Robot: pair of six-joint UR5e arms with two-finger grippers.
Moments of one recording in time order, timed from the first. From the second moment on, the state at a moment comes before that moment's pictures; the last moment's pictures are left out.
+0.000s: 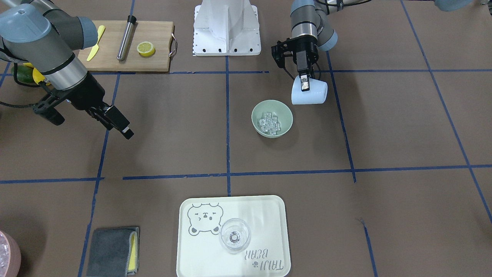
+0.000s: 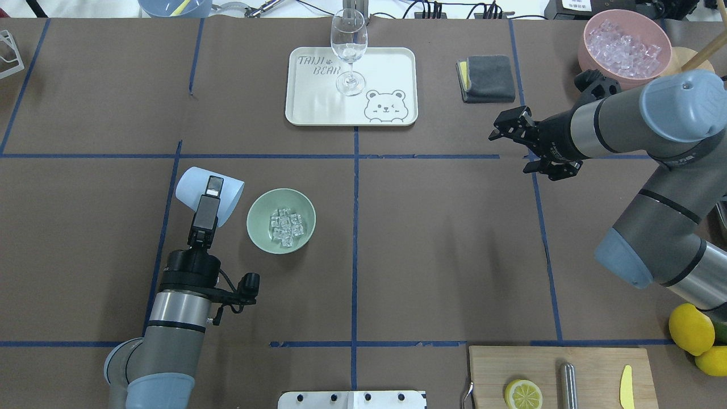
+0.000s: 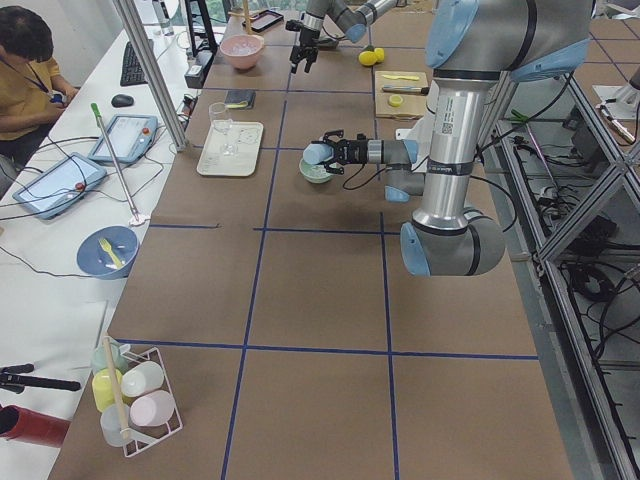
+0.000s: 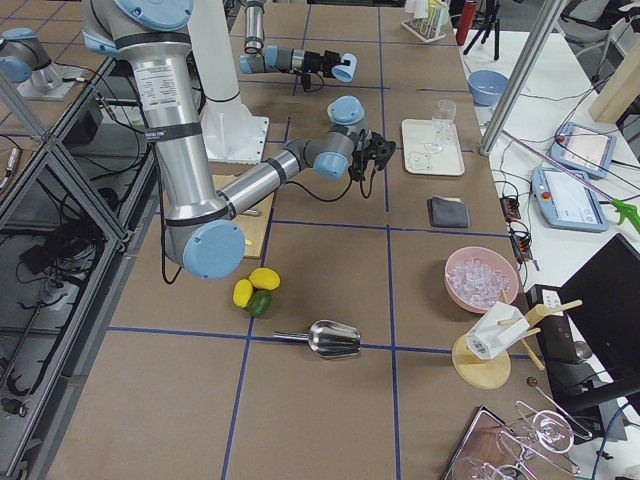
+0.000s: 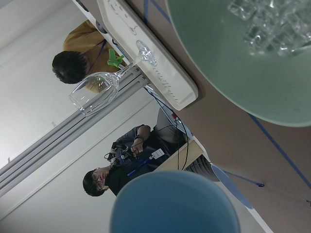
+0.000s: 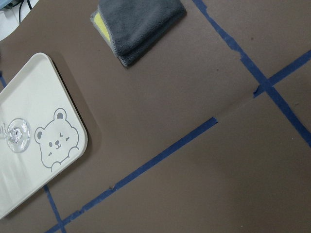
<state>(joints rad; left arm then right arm) -0.11 -1.85 -1.65 -2.81 -0.20 1.17 0.82 -1.34 1.84 -1.01 1.98 1.75</state>
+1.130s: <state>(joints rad) -0.12 -1.66 -1.65 -2.88 -0.49 -0.16 0.84 -1.34 1.84 -1.02 1.99 1.65</state>
